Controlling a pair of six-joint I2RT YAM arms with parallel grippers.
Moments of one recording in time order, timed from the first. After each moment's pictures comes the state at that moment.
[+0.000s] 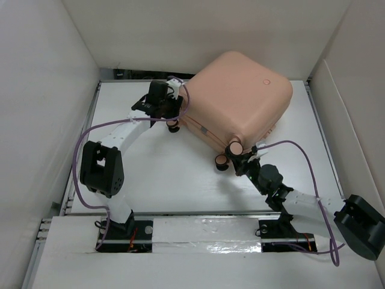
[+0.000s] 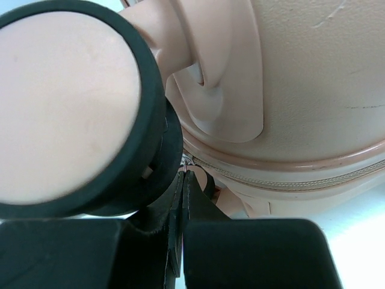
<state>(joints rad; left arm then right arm) -0.38 1.72 1.39 -0.35 0.03 0.03 0.77 1.02 0.14 0.82 0.25 0.30</state>
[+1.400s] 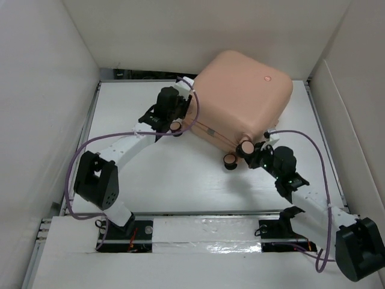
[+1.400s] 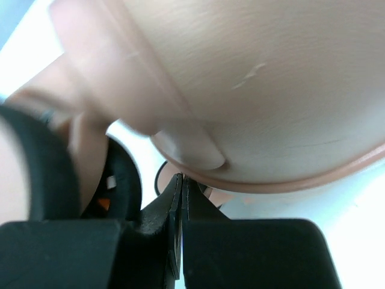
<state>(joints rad) -0.52 1.62 1.26 -0.10 -0.11 0.11 0.43 0.89 0.26 0.42 -0.13 0.34</state>
